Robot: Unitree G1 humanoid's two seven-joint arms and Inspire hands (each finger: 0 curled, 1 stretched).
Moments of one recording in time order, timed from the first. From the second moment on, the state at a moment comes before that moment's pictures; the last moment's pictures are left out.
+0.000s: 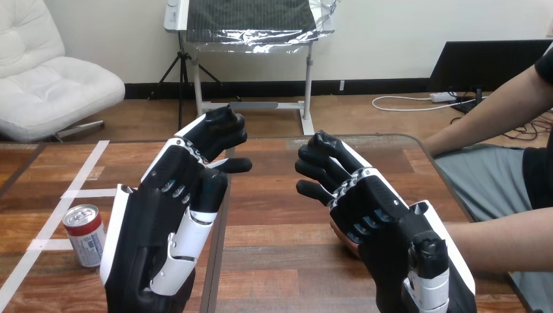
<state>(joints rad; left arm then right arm) 0.46 0.10 -0.22 -0.42 -0.15 -0.53 -0.08 0.49 -0.16 0.23 -0.43 0.27 -0.46 0.40</state>
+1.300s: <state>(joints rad) 0.34 0.09 -0.06 -0.24 0.09 -0.57 0.12 0.49 -0.16 0.23 -0.43 0.26 -0.46 0.40</state>
